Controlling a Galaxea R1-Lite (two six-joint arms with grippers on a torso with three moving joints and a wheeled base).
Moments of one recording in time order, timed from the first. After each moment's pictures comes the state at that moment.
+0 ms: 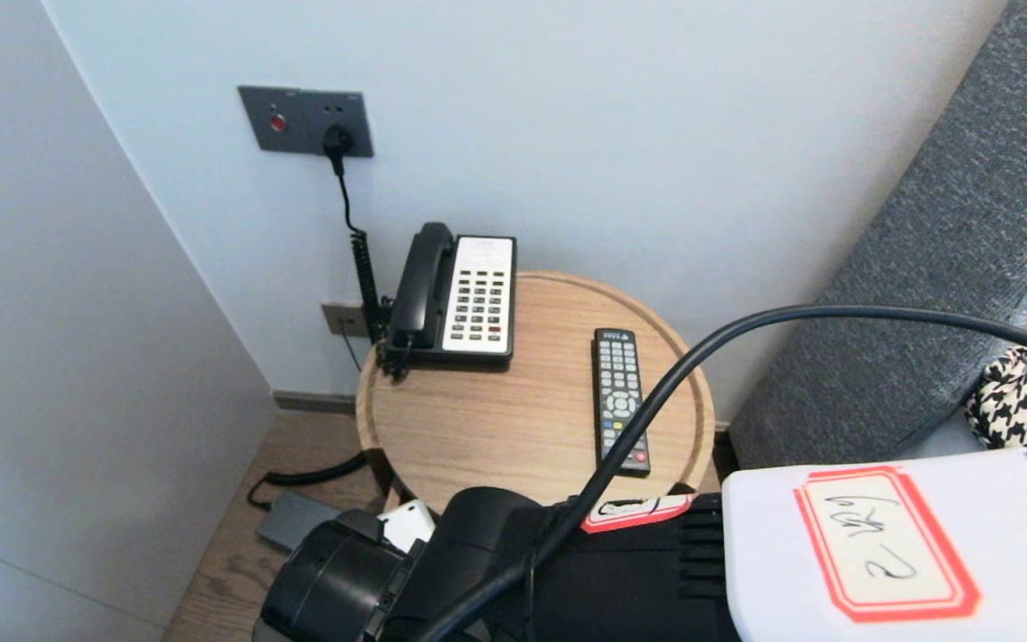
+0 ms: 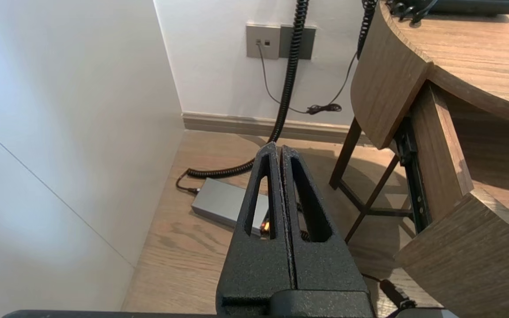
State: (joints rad) left arm 0.00 0.00 0.00 -0.03 0.01 0.00; right arm 1.21 2.27 -1.82 0.76 -0.27 0.67
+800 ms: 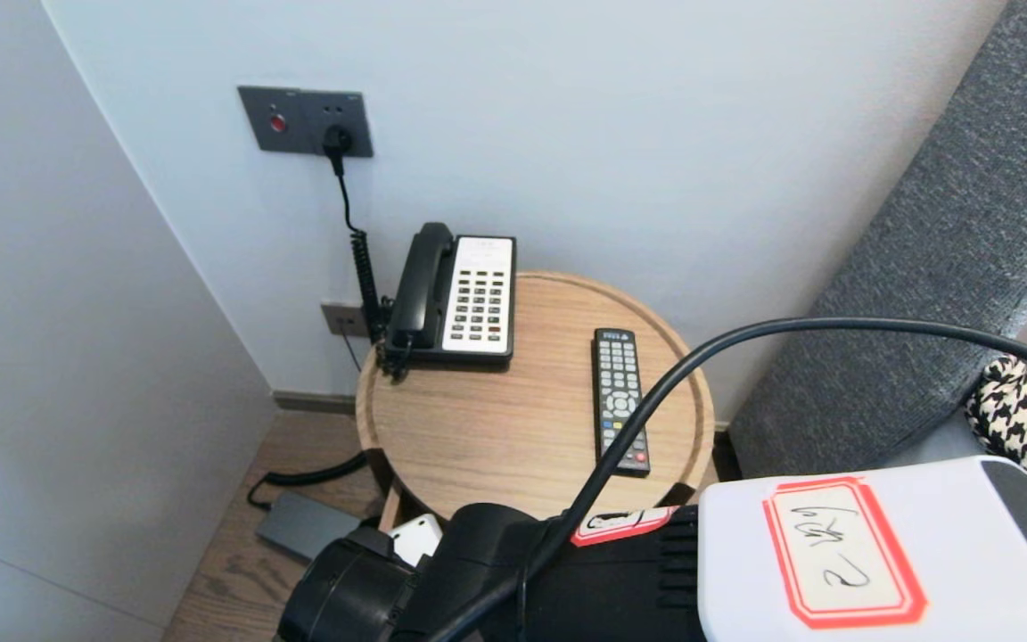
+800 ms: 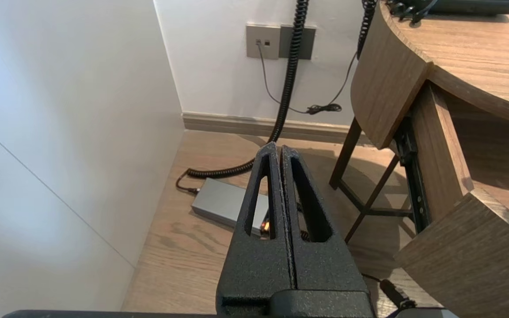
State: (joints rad) left arm 0.00 0.00 0.00 -0.03 0.01 0.00; right arm 1.20 2.28 -1.77 0.76 -0.27 0.67
